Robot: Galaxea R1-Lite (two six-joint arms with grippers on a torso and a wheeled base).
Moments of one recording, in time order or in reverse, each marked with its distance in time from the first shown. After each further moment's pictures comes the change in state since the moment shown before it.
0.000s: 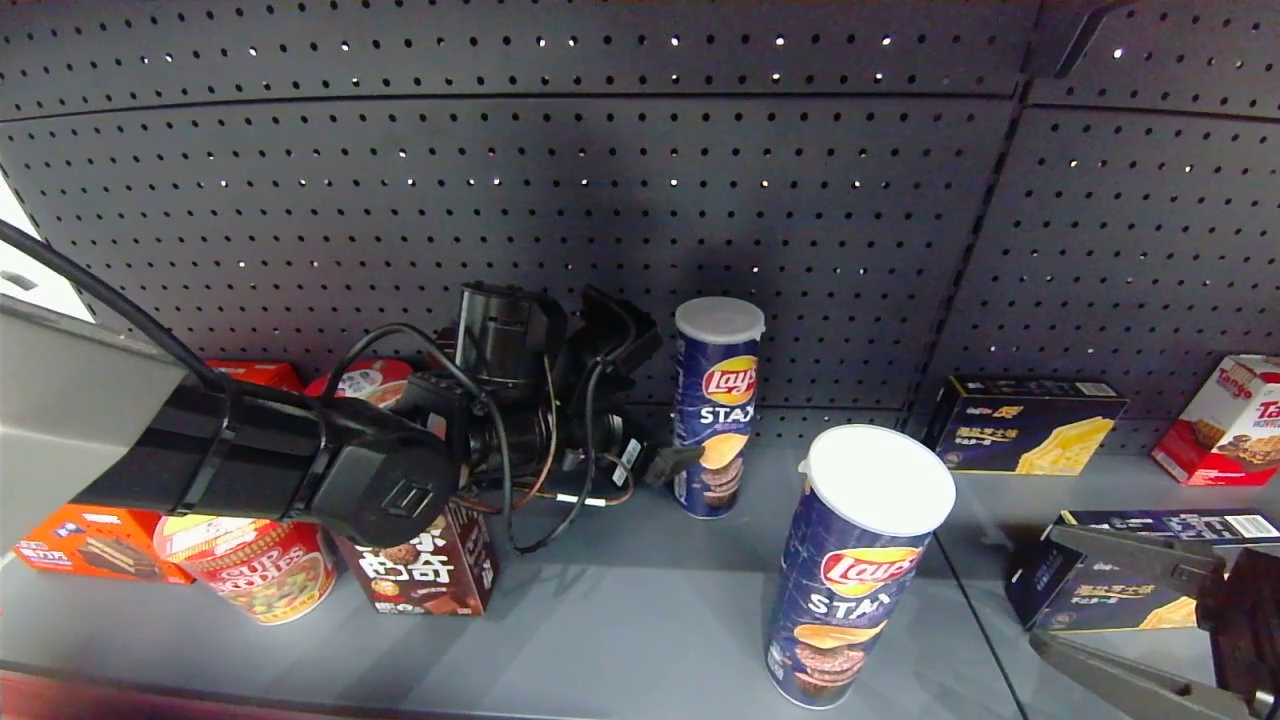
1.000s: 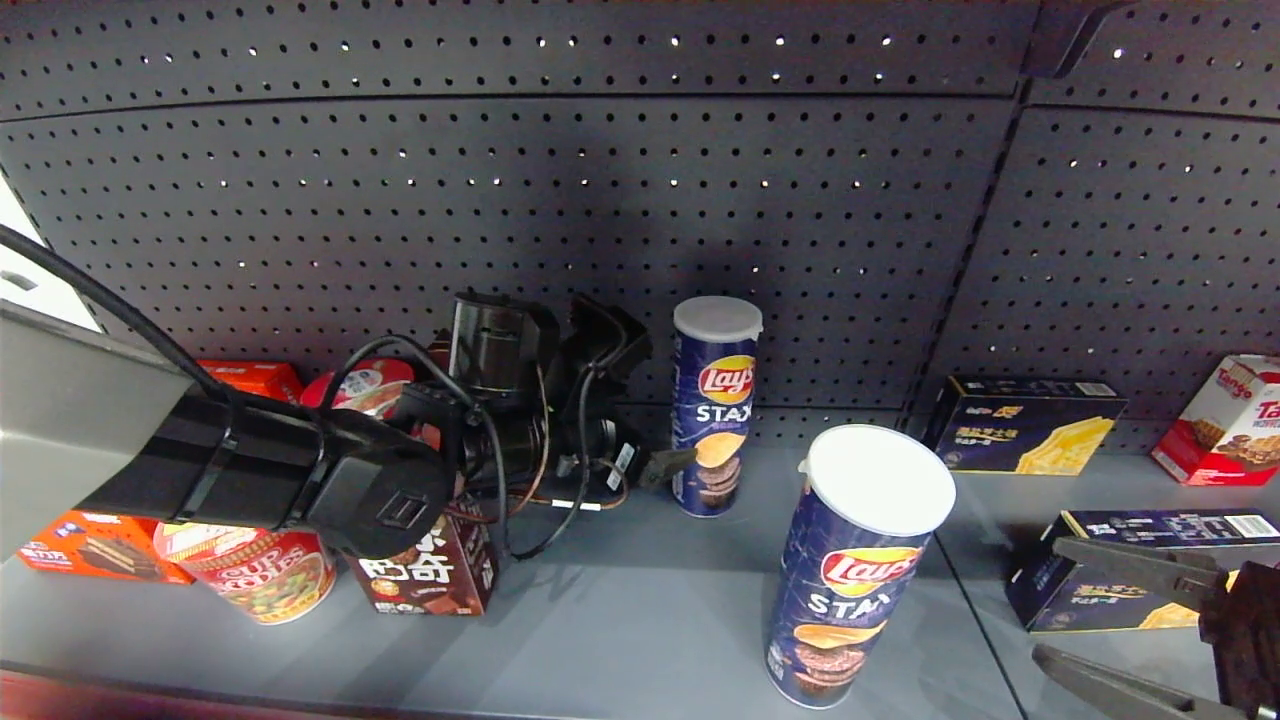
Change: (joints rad) left arm 0.010 -0.001 0.039 -0.043 0.014 -0.021; right arm -0.001 -0.012 0.021 0.000 0.000 0.000
